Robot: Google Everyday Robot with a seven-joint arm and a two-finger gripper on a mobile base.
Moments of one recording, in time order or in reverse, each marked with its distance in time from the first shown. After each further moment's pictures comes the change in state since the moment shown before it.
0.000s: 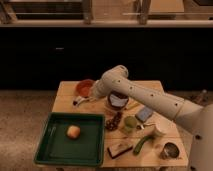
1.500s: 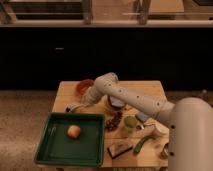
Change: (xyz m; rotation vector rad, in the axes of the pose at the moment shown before) arm -0.013 0.016 0.082 -0.115 -0.083 0.063
